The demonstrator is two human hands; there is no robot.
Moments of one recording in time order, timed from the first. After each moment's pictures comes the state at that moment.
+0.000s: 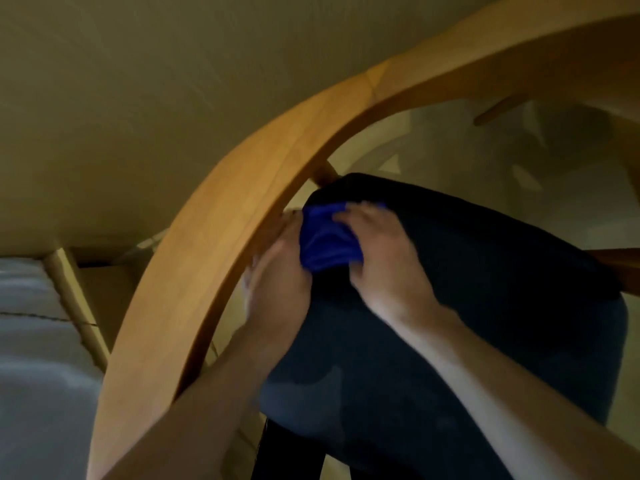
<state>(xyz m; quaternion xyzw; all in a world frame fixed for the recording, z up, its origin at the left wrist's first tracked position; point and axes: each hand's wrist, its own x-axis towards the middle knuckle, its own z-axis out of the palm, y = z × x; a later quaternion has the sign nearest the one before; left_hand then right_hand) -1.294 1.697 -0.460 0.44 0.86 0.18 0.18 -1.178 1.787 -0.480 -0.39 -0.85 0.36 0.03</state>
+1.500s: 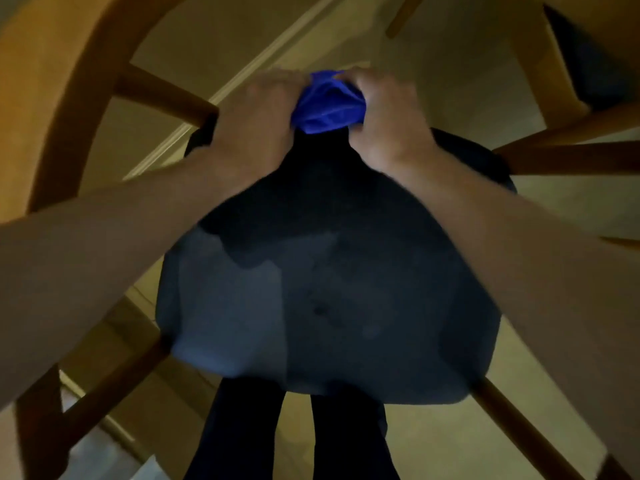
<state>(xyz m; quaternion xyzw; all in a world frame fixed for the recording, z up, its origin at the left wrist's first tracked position) -1.242 1.830 -0.488 0.67 0.71 0.05 0.20 -1.082 1.891 -0.495 -0.50 -0.81 0.31 0.05</state>
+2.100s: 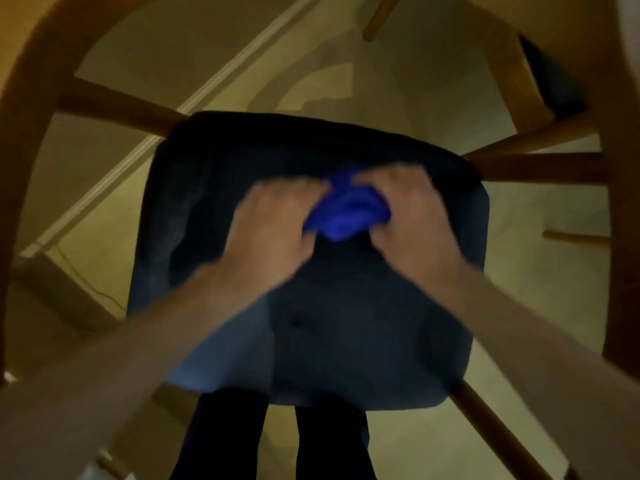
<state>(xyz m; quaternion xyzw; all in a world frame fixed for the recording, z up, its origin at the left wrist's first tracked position) -1.179 1.764 -0.471 0.67 0.68 0.10 0.30 -0.995 1.819 -0.485 -0.49 -0.82 0.30 0.05</state>
